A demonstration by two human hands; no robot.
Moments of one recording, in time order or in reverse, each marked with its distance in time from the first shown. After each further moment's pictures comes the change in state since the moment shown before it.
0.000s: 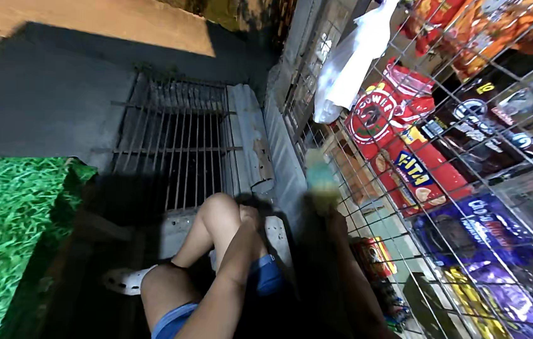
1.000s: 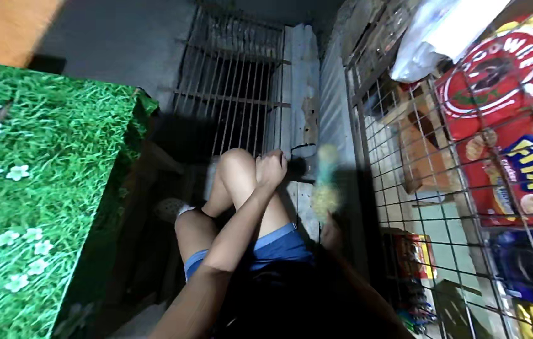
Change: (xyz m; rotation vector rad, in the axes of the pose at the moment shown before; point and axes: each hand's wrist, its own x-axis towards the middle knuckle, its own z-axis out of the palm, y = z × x) left_hand 0.054 -0.055 -0.017 -0.344 0.489 -0.143; right_hand -0.084 0.050 0.139 0.068 -0.155 -0.430
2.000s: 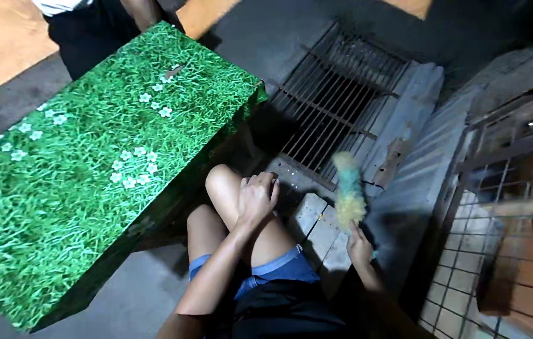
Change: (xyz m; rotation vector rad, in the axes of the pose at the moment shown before) left_hand -0.132 -0.090 -0.093 0.172 0.477 -0.233; right_hand 0.138 -0.043 0.006 -0.261 -0.259 -0.459
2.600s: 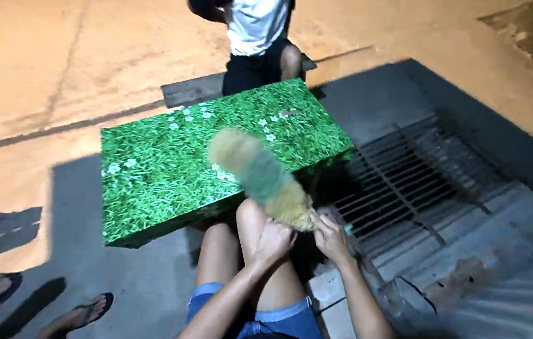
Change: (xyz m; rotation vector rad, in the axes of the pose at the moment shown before) left_hand -0.036 -0.039 -0.044 0.132 -0.171 -0.370; right_hand 0.105 -0.299 -0.054 0.354 -0.013 -1.100
